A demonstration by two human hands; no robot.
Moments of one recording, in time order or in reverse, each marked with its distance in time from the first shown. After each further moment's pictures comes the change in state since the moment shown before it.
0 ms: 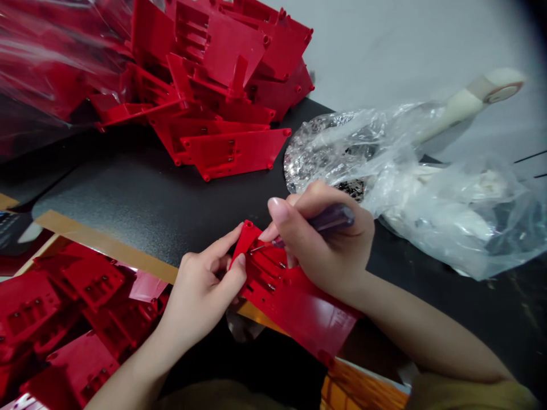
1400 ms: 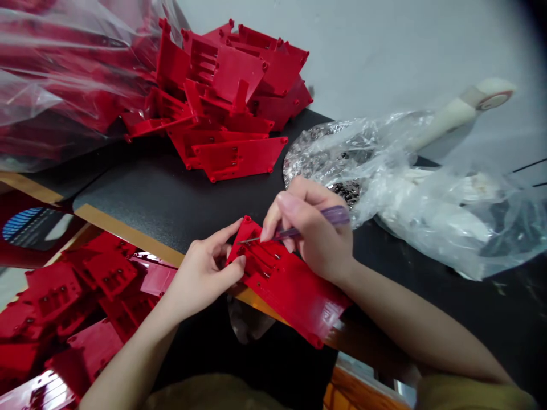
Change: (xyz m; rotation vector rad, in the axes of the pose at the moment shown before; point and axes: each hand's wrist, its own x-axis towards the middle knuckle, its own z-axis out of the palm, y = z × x) left_hand -0.001 0.004 -0.005 -0.133 -0.115 -0.049; right_hand 0.008 -0.003 -0.014 0.333 -0.230 0.140
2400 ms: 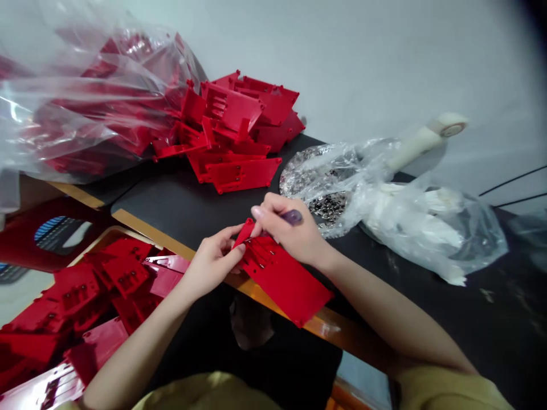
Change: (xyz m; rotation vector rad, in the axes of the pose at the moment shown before) left_hand -0.001 -0.003 0.001 0.025 0.020 0.087; right_hand 0.002 -0.010 -0.002 -0.308 -0.155 -0.033
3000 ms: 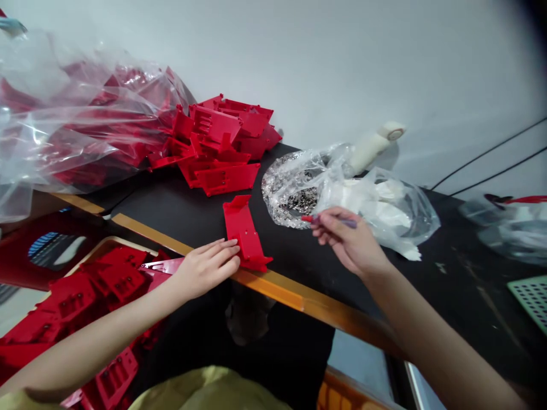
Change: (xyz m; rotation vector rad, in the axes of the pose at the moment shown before) left_hand -0.015 -0.012 -0.003 1.267 0.145 1.248; right_hand -0.096 0.014 -0.083 0.322 0.461 0.423
